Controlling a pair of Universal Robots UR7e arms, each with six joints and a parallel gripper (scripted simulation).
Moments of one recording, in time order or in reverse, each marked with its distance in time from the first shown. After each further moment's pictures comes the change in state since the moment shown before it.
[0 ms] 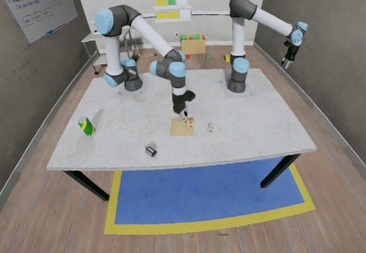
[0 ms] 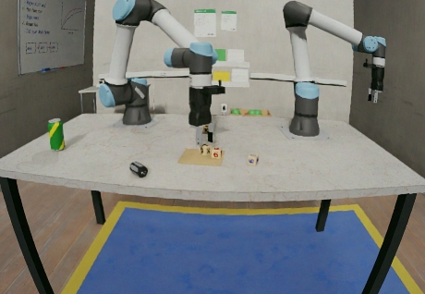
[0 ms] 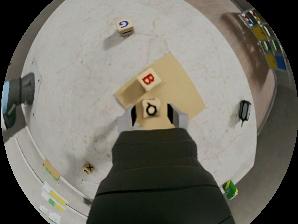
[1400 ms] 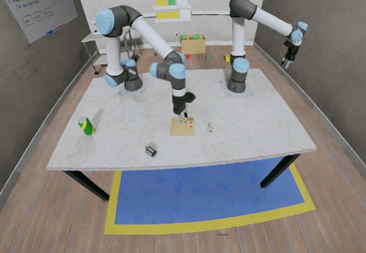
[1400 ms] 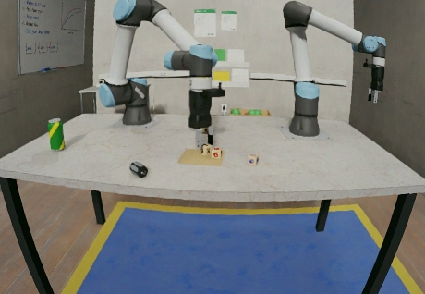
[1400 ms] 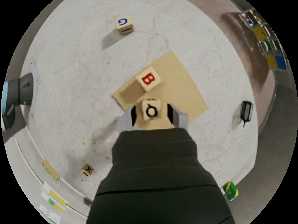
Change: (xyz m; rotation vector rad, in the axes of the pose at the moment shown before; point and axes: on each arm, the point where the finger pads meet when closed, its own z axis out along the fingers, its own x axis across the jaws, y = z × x) left arm 0.000 0.000 0.000 0.000 0.000 0.000; right arm 0.000 0.000 0.010 0.000 0.000 0.000
